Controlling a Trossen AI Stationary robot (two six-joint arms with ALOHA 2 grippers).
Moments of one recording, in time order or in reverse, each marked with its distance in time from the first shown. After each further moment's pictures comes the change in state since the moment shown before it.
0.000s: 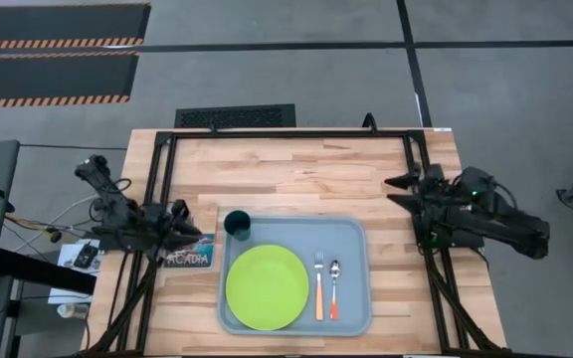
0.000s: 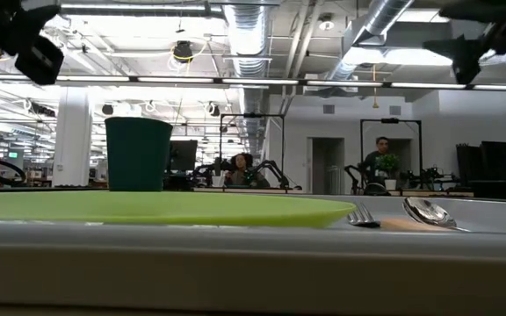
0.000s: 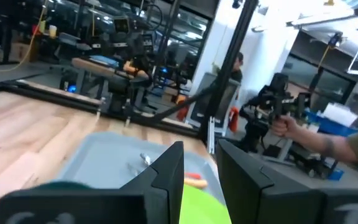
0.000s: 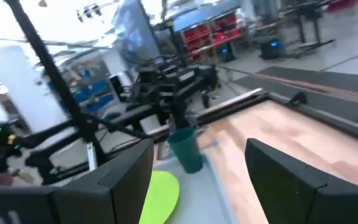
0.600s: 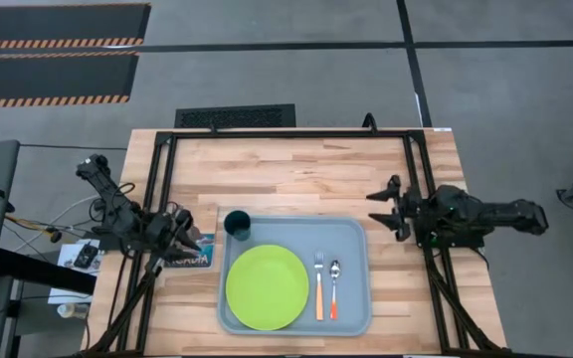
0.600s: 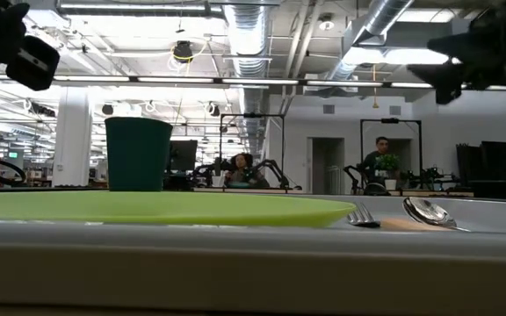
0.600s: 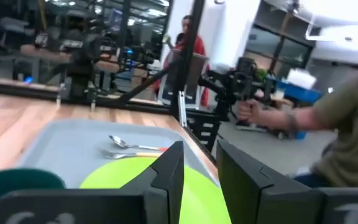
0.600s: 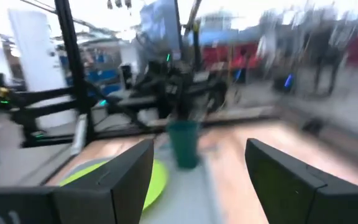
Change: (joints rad) left arm -0.007 0.004 -0.055 -0.012 0.172 0.047; right arm 0.286 0.029 -0.327 0.434 0.209 -0.259
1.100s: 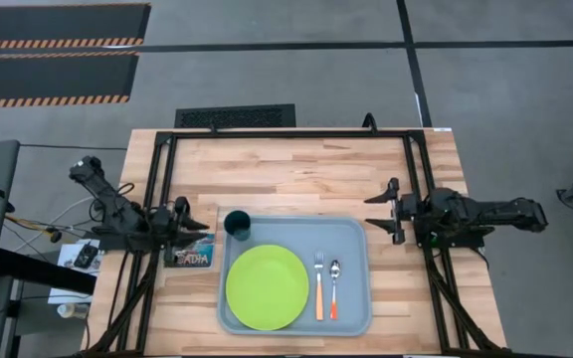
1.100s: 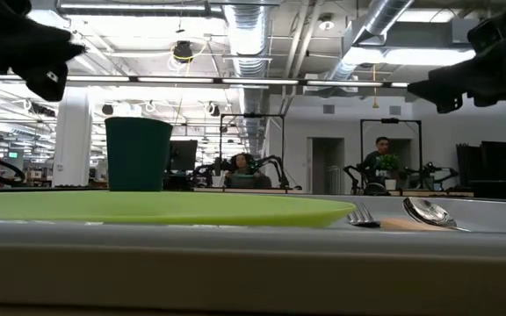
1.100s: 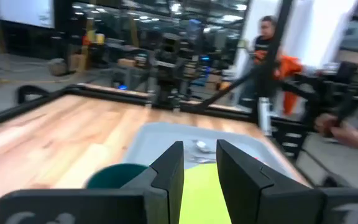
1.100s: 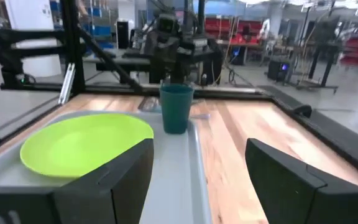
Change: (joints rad) left arm 0.080 0.044 -0.002 0.002 -0.251 0.051; right arm 0.026 0.005 0.000 -0.146 0.028 -0.168
